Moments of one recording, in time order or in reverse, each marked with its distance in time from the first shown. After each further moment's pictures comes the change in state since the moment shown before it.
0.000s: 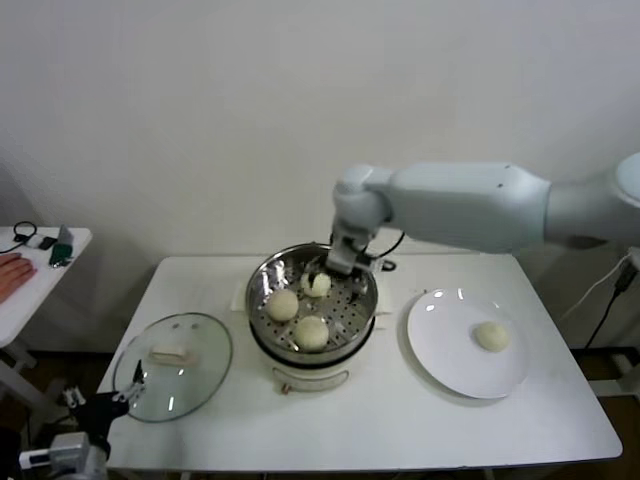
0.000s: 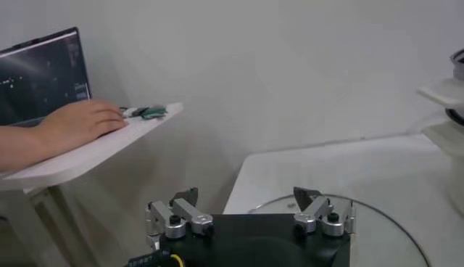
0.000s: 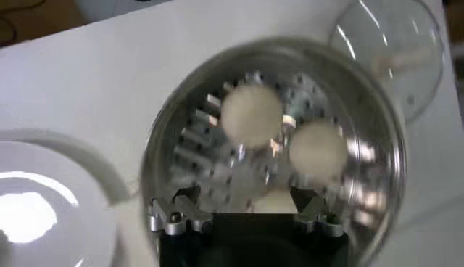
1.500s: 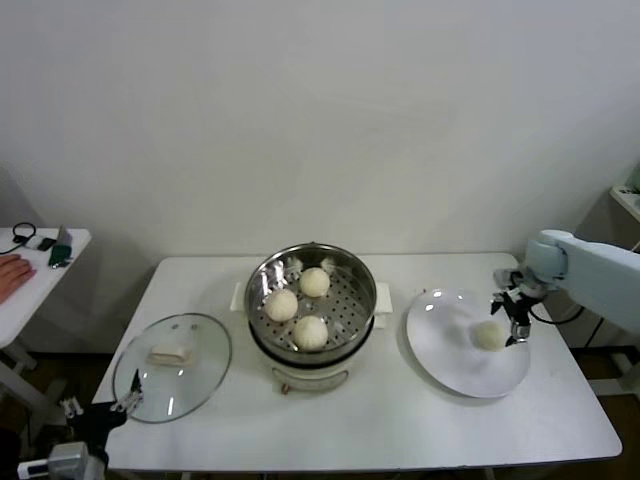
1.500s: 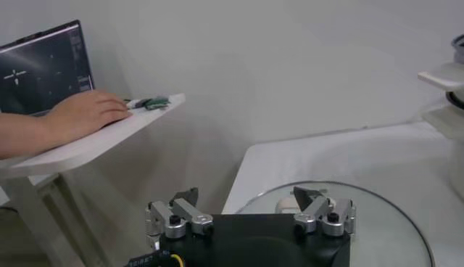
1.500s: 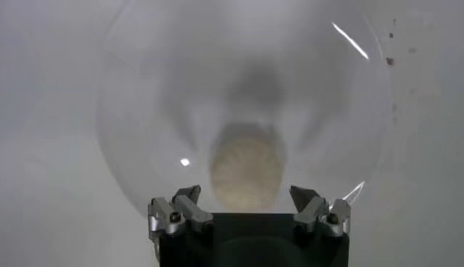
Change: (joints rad) left arm 0.029 -0.023 -0.011 0.003 0.017 -0.011 0.003; right arm -0.525 -0.406 0.155 -0.400 -0.067 -0.290 0.058
